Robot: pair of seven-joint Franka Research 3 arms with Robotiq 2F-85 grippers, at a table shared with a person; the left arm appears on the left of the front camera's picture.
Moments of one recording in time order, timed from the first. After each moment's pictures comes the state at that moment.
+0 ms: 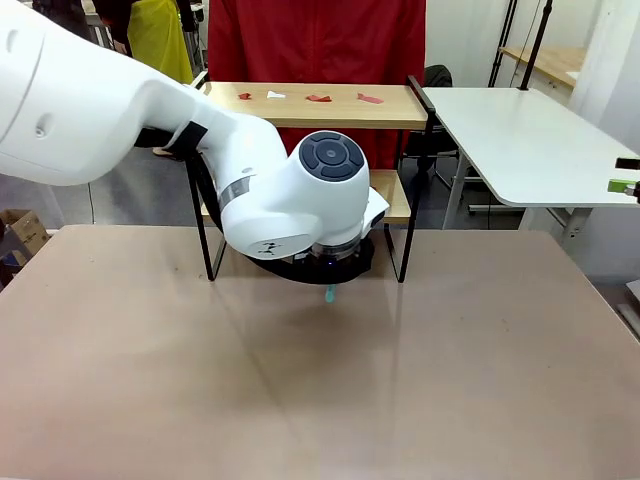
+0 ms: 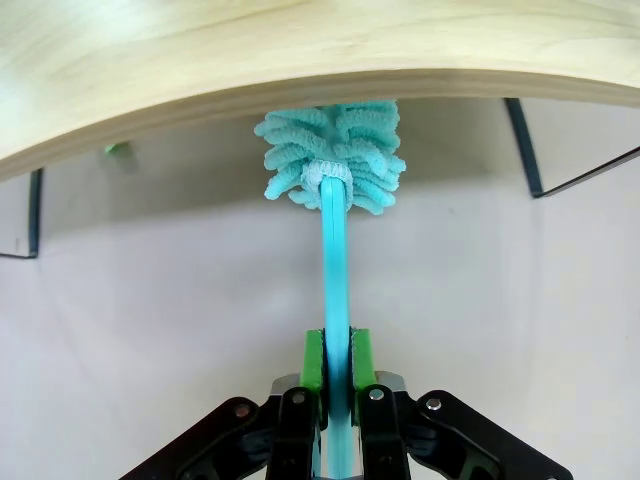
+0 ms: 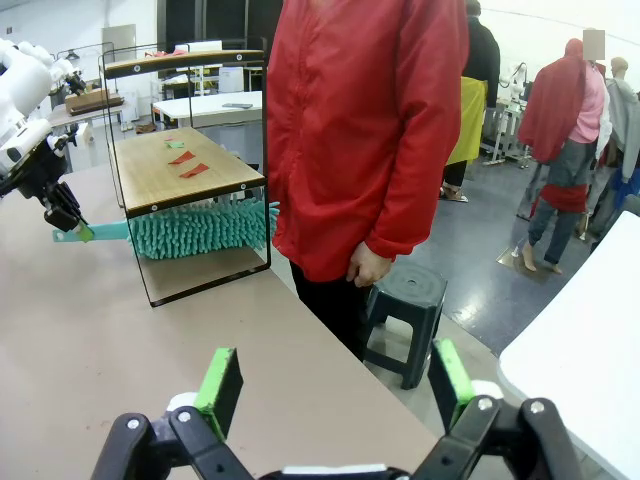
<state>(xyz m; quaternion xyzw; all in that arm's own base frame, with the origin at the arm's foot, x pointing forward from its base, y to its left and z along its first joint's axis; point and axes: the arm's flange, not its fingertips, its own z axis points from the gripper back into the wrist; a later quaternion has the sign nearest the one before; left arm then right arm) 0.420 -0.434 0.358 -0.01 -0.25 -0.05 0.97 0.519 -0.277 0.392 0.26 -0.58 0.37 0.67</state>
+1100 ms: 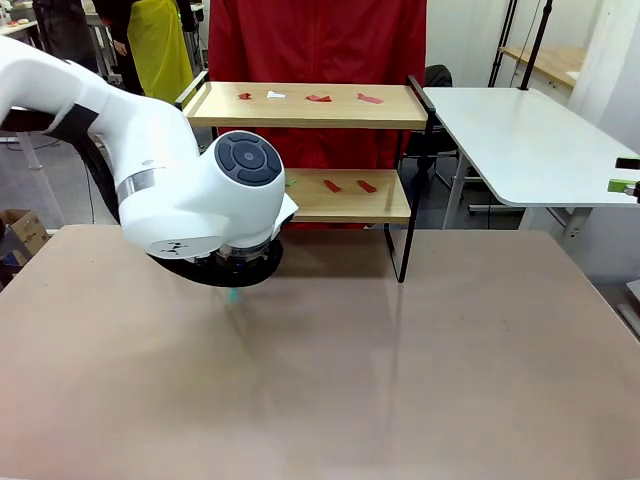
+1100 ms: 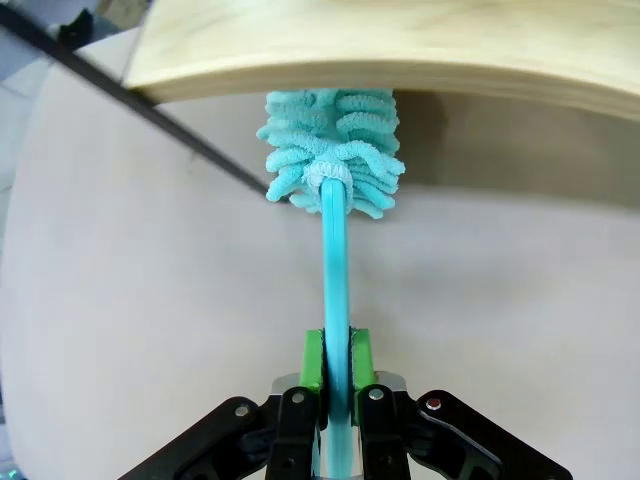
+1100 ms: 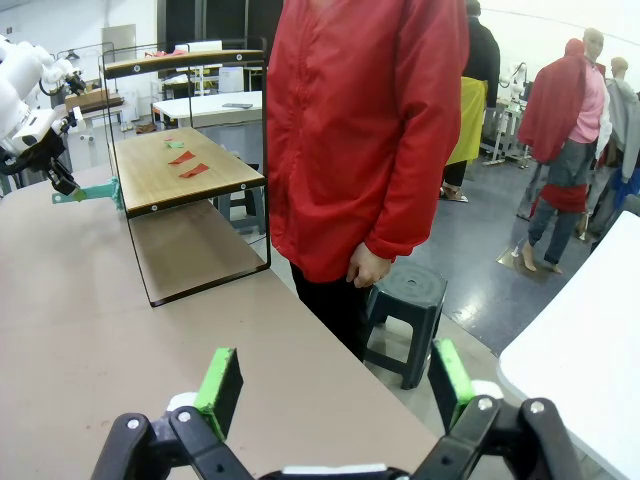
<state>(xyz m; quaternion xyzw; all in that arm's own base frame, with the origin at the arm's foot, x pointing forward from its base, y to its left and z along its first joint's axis) 0.407 -0.300 0.362 0.12 -0.25 0.03 0.96 0.519 -0.277 0.392 0.26 -0.58 0.37 0.67</state>
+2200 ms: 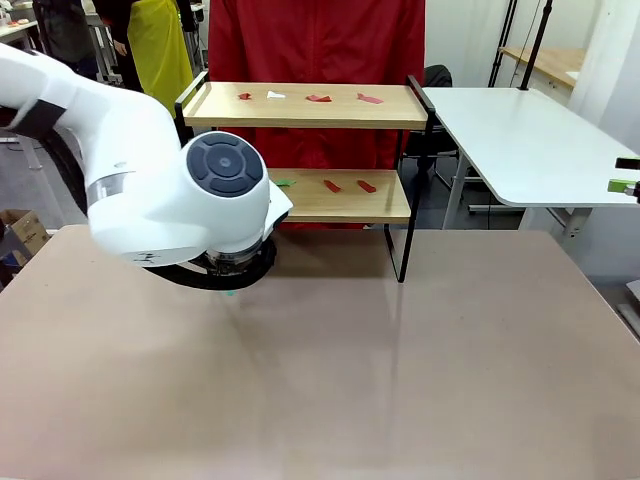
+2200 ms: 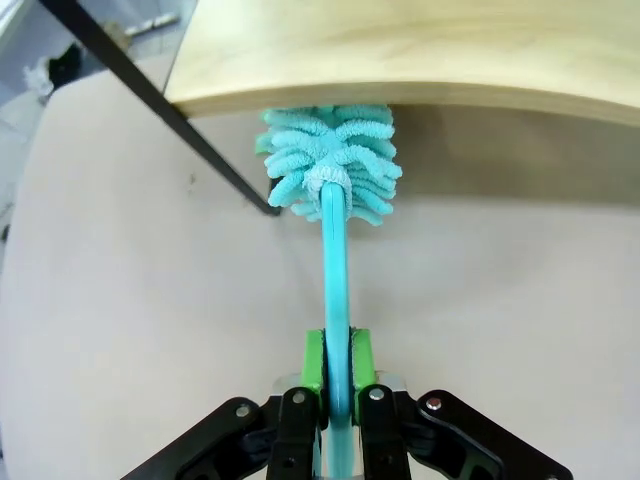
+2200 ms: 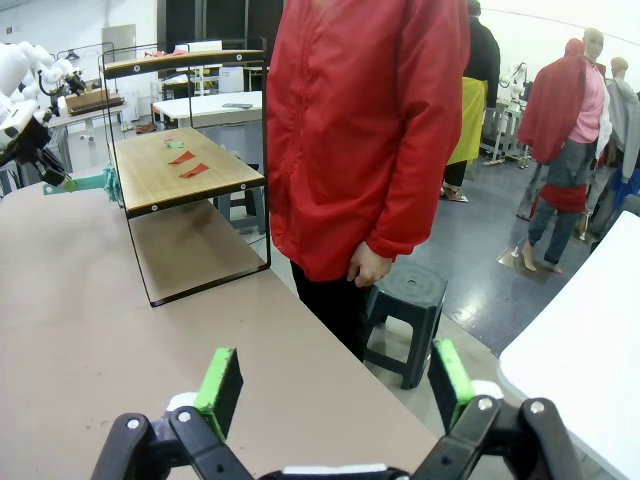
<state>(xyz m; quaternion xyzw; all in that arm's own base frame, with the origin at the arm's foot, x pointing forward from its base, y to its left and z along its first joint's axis) 0.379 -0.300 0.387 0.07 -0.31 0.01 0.95 0.519 -0.277 0.392 0.26 -0.58 0.37 0.67</state>
